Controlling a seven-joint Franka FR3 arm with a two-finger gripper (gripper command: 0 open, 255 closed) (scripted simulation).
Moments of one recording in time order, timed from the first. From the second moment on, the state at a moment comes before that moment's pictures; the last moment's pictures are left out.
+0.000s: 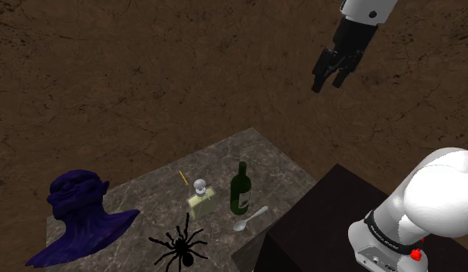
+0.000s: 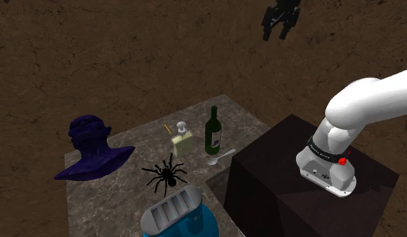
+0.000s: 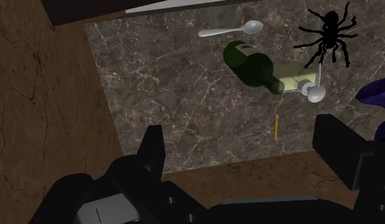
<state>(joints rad) -0.01 -0.80 0.01 -2.34 0.10 1.62 0.13</state>
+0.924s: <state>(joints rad) 0.04 -0.54 0.22 -2.42 0.14 1.96 0.29</state>
